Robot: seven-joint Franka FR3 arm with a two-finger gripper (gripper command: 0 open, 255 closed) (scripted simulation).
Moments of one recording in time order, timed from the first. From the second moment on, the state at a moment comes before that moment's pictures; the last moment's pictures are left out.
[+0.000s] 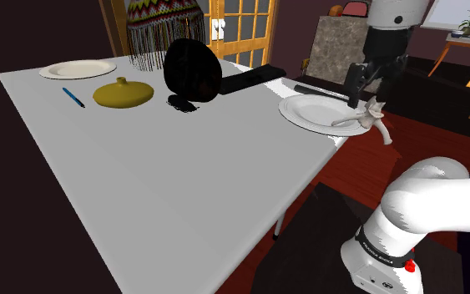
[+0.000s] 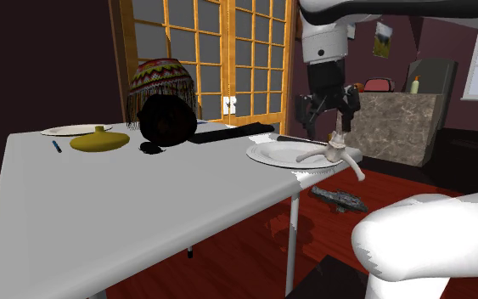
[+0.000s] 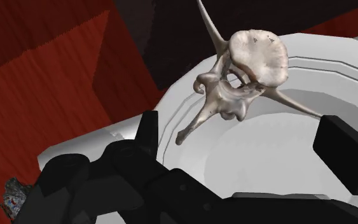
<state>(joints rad) -0.27 -1.03 0.12 -2.34 -0.05 1.25 0.25</state>
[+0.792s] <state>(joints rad) -0.27 -1.07 0.12 -2.41 -0.04 1.30 0.26</state>
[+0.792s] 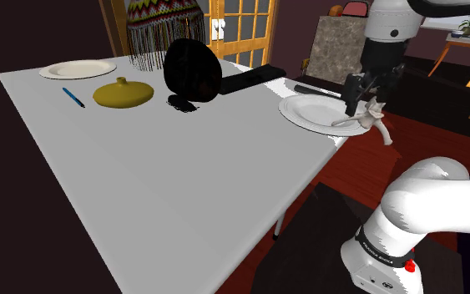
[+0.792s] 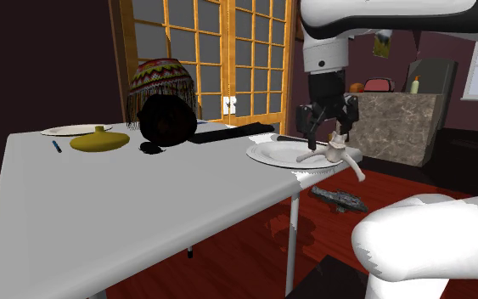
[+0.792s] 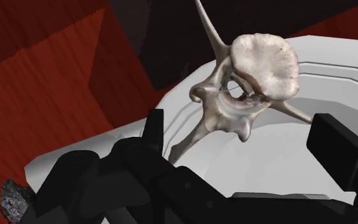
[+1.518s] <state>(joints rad) -0.27 -1.06 0.12 -2.39 -0.05 1.28 0.25</state>
